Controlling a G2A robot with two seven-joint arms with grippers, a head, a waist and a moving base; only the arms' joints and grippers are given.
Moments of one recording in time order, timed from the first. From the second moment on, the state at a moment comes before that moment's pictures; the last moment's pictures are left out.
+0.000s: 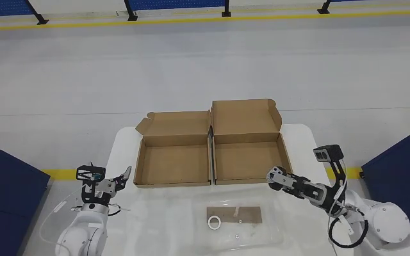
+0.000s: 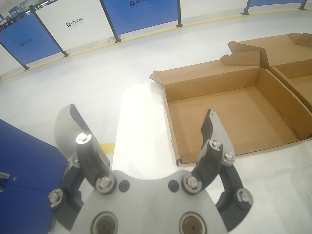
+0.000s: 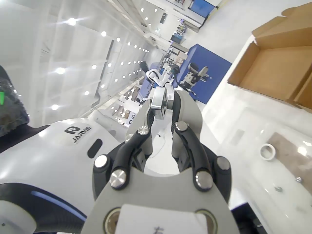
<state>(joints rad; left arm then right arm) 1.73 -1.15 -1.60 -1.80 1.33 0.00 0.00 -1.75 -0.93 1.72 -2.04 0.48 -0.34 0.94</state>
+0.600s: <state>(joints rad) 1.73 -1.15 -1.60 -1.80 1.33 0.00 0.00 -1.67 -0.93 1.69 -2.01 0.10 -0.19 0.84</state>
